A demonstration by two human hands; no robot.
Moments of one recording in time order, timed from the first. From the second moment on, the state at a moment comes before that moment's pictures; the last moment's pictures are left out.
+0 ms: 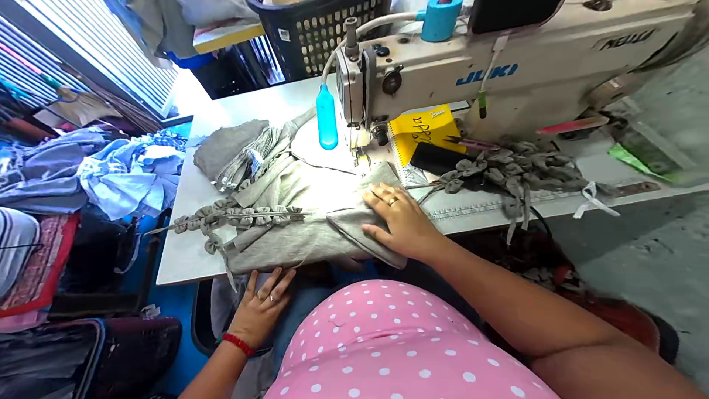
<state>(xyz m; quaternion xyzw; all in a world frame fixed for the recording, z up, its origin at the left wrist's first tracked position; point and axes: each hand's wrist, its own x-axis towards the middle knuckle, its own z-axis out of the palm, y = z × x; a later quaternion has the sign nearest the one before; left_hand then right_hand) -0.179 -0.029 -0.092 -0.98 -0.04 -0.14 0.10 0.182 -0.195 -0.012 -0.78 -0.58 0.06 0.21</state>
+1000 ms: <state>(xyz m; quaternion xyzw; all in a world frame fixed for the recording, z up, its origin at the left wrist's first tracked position) 0.034 -0.065 0.049 -0.84 0.00 -0.42 -0.35 0.178 -0.225 0.096 -0.64 -0.60 -0.01 0.48</state>
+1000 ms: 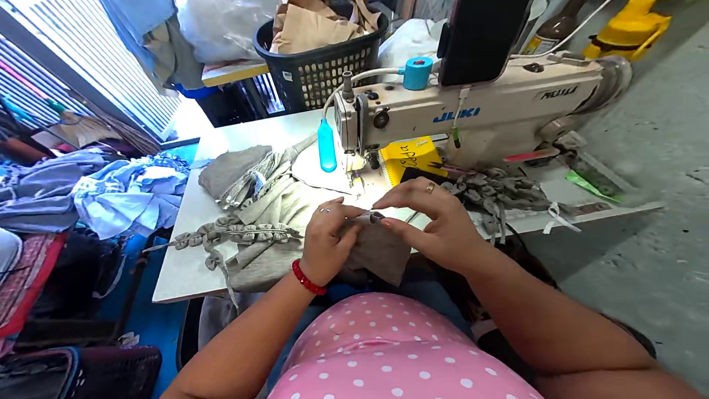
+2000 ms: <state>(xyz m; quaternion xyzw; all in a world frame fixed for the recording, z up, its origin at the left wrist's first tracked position) 0.028 -0.065 0.069 -0.84 0.05 -0.42 -0.35 0.170 -0.216 0.121 -0.60 -0.67 -0.10 0.42</state>
